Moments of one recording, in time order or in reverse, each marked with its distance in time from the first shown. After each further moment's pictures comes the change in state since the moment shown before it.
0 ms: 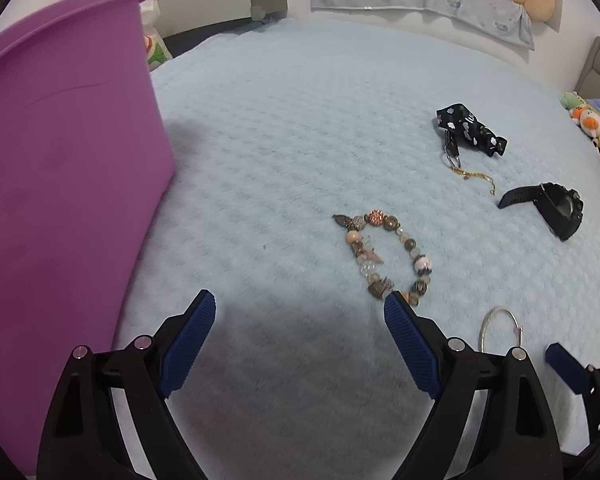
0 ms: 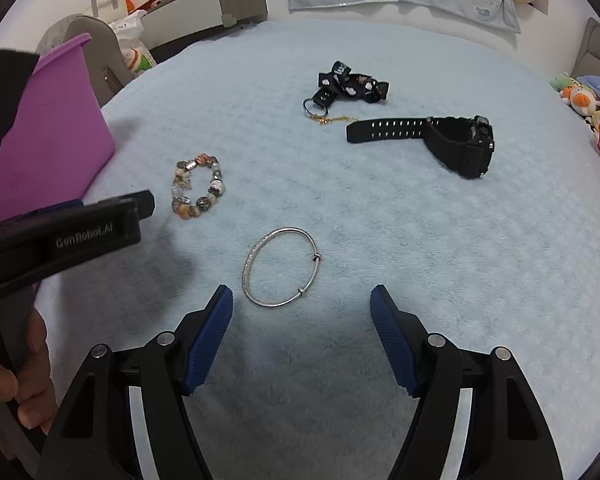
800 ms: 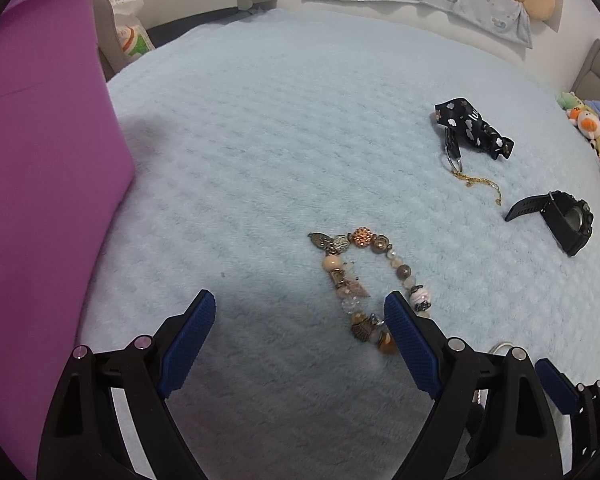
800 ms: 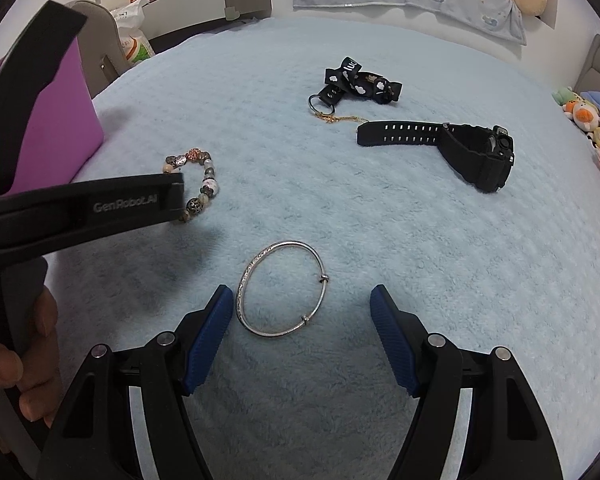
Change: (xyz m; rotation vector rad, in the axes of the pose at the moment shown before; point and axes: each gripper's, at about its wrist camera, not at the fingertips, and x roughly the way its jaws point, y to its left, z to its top) left arm 0.037 -0.013 0.017 -0.011 0.032 -0.053; right arm 0.021 0.007 0.009 -0.045 -0.007 -0.039
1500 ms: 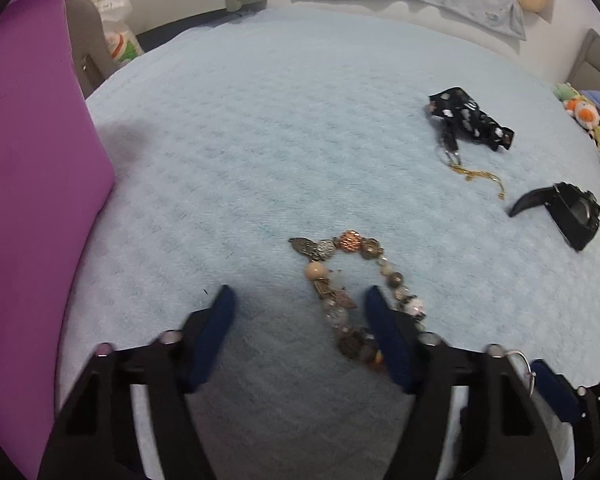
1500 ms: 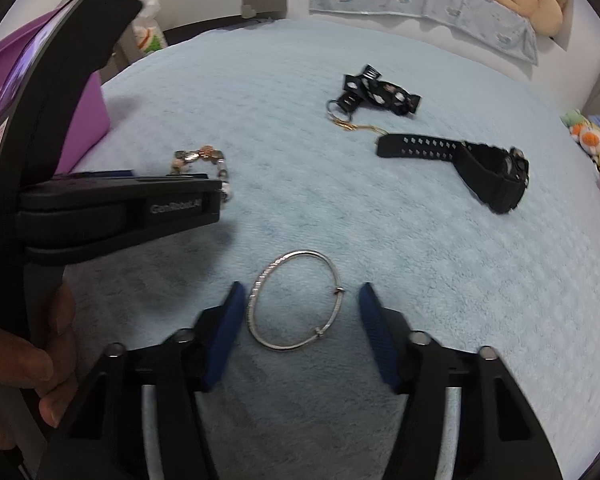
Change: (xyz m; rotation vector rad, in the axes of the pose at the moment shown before) left arm 0.012 -0.013 0.001 0.039 -0.019 -0.001; right arm 0.007 0.013 0.004 -0.082 -0.018 -0.010
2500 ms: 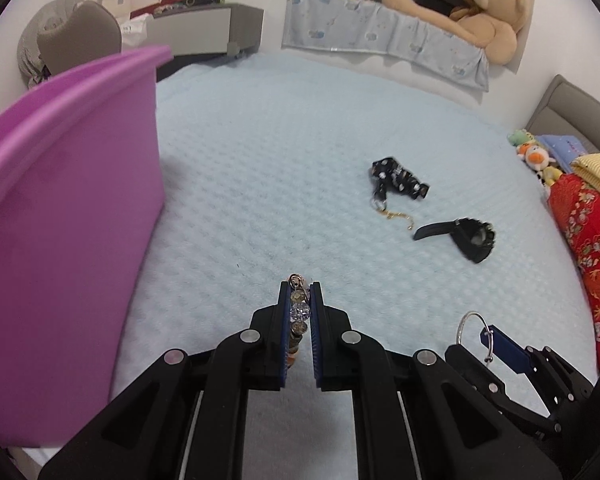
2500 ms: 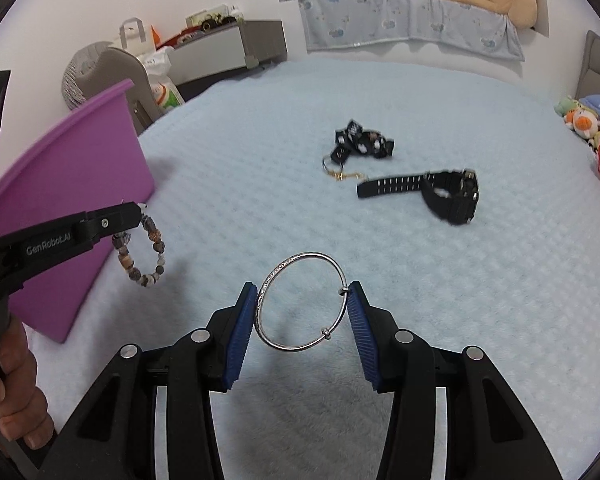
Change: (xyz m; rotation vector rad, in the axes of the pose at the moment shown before) left arm -0.135 0.028 -0.026 -0.060 -0.149 -0.142; right arm -0.089 -0.023 -0.005 0.112 -0.135 0.117
